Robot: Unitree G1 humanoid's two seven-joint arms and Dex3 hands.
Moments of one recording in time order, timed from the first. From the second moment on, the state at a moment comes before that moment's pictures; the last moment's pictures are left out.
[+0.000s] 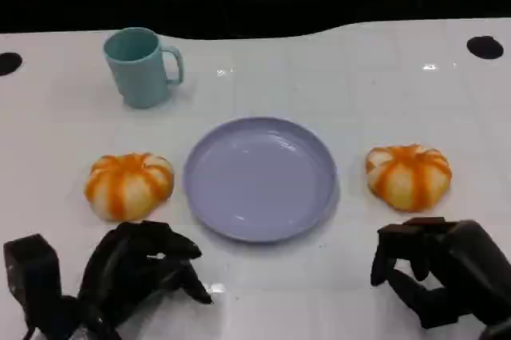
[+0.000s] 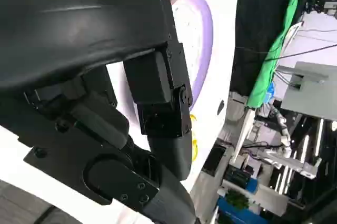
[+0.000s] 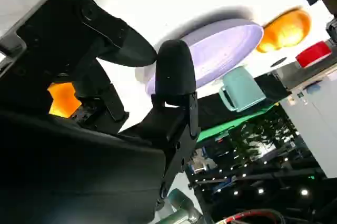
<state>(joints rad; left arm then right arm) -0.24 -0.01 0.19 0.80 -0.36 -0.29 -0.73 -0.16 -0.37 0.29 0.55 -0.71 -0.86 -0.47</state>
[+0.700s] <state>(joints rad) -0.24 -0.01 0.19 0.80 -0.36 -0.29 -0.74 -0.16 -0.37 0.29 0.54 -0.71 -0.85 -0.47</state>
